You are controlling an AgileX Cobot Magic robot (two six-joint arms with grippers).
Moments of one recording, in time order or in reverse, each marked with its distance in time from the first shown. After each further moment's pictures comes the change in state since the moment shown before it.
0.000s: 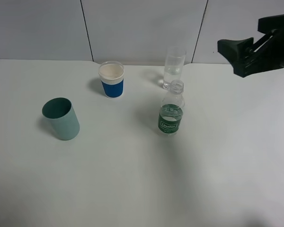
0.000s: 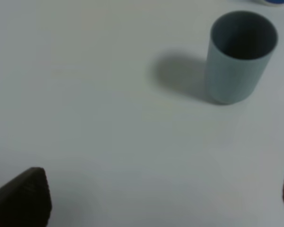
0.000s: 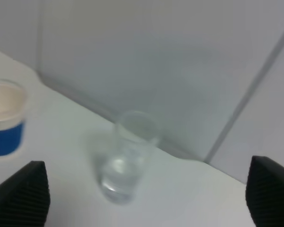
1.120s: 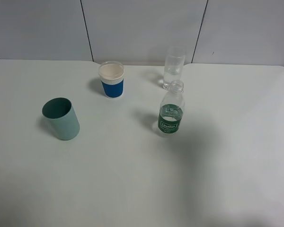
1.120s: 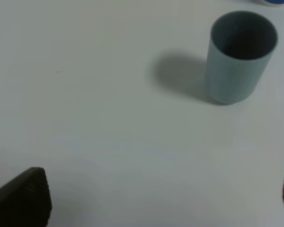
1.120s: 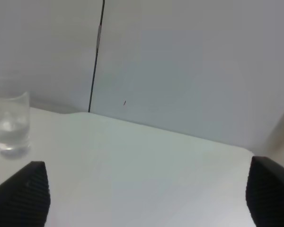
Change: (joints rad) left arm 0.000 0.000 0.000 0.000 0.000 0.000; right arm -0.245 -0.577 0.000 0.233 0.566 -0.200
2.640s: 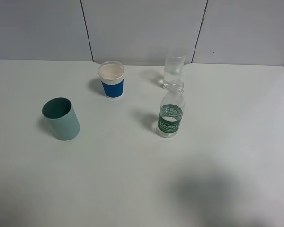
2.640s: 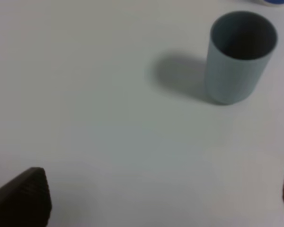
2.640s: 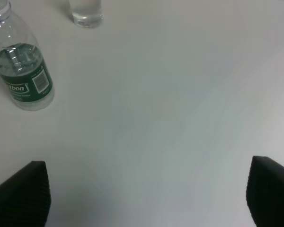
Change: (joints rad) left arm 0.000 0.000 0.000 0.000 0.000 0.000; right arm -0.001 -0.384 0.029 0.192 0.662 0.000
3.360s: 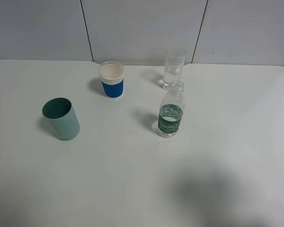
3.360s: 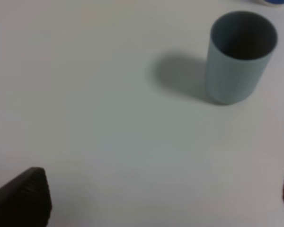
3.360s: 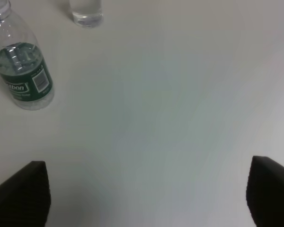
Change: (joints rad) left arm 0.000 0.000 0.000 0.000 0.000 0.000; right arm 0.000 0.000 0.000 0.000 0.000 0.000
